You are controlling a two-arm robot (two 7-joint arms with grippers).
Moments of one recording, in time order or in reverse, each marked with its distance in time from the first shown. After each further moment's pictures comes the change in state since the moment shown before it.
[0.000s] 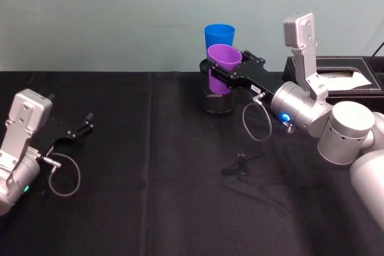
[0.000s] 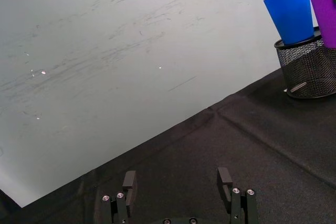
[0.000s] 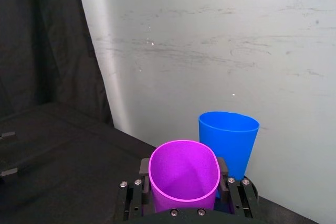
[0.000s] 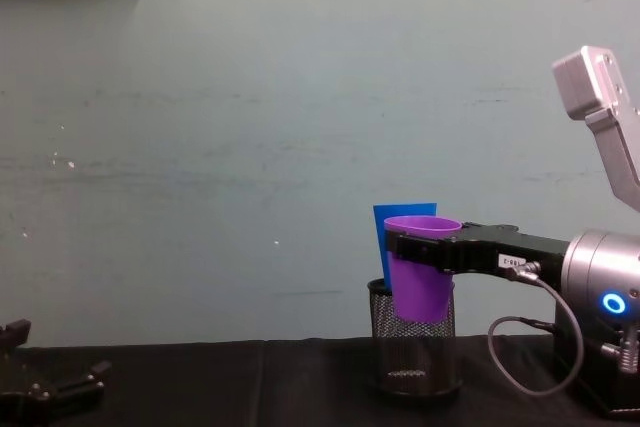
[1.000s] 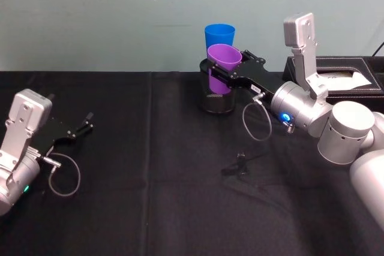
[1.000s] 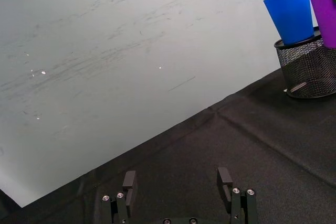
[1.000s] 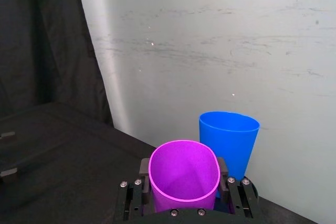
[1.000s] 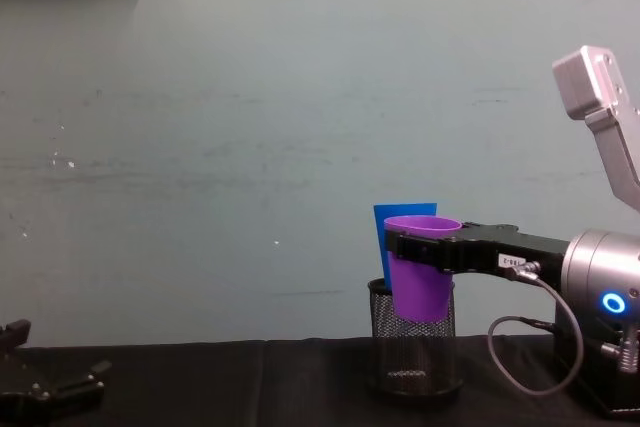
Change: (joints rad) left arm 0.000 0.000 0.000 0.000 0.000 0.000 0.000; right arm 0.001 0.000 -0.001 0.001 0.000 -0.001 -0.001
